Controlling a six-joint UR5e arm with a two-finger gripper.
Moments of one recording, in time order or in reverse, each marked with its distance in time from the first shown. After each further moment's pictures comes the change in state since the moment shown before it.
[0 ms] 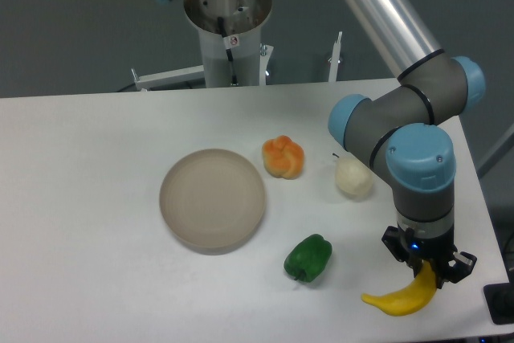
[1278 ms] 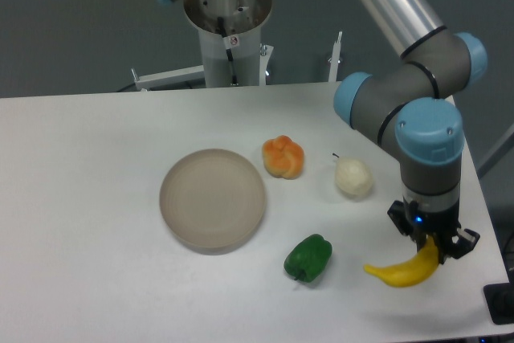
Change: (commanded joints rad) arm 0.075 0.127 -0.198 0.009 -0.014 0.216
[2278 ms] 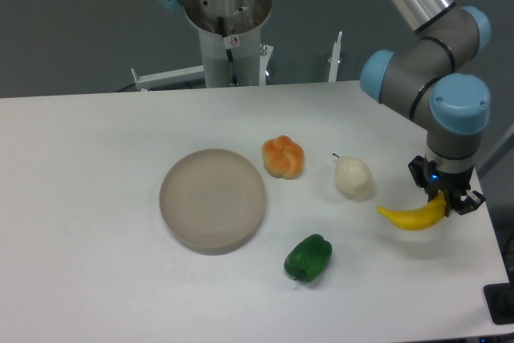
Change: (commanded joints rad) arm 0.115 -0.038 -0.112 0.017 -0.026 0.192
